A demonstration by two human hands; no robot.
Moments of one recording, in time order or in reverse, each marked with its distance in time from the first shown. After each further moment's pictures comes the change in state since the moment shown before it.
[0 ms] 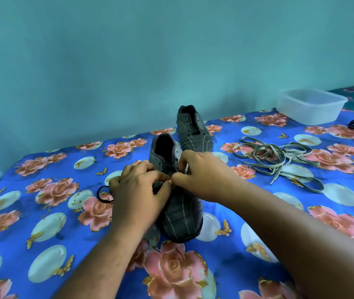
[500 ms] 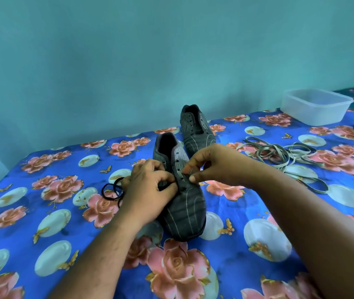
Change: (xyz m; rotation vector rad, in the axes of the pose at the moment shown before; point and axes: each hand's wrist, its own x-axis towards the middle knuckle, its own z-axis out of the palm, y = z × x) left_hand 0.011 -0.008 0.007 -0.161 -0.213 -0.030; right_hand 0.014 0.039 -0.023 0.245 -0.236 -0.094
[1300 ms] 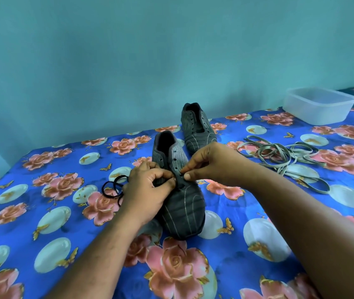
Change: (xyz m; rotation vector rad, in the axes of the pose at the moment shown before) left_hand -0.001 -0.006 0.008 -0.340 0.051 -0.103; right_hand 0.000 -0.003 0.004 0.061 0.031 -0.003
